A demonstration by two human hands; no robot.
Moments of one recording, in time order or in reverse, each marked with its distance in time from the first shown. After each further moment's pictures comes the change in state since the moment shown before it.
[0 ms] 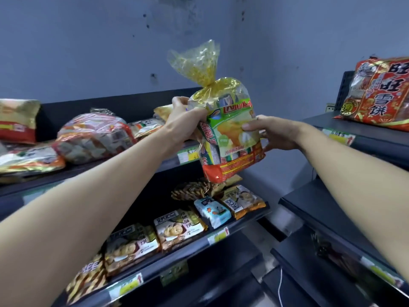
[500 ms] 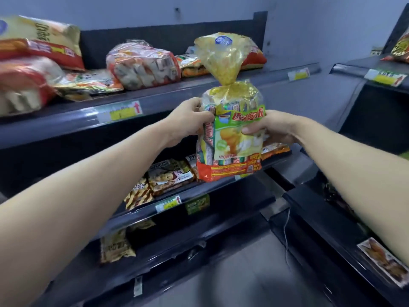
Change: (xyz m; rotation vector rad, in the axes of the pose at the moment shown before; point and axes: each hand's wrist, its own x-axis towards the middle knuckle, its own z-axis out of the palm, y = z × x) left_hand -0.107 -0.095 -0.097 0.159 -0.194 -0.153; right_hand -0.020 0.035 0.168 0.045 -0.018 0.205
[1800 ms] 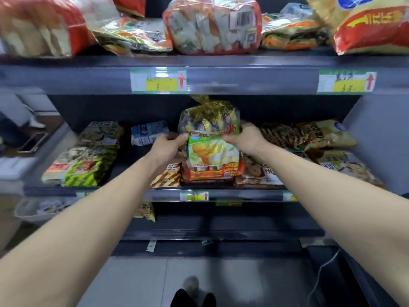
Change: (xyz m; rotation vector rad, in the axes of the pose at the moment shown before) left_hand 0.018 -0.185 -0.072 -0.296 0.638 -0.476; right_hand 0.198 0.012 0.139 -0.260 -0.017 -0.251
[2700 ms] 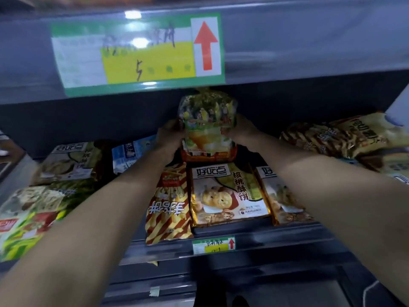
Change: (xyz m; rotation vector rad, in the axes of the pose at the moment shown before) left_hand 0.218 -0.026 0.000 -0.034 0.031 0.126; right_hand 0.180 0.035 0.081 -0.048 0.032 0.097
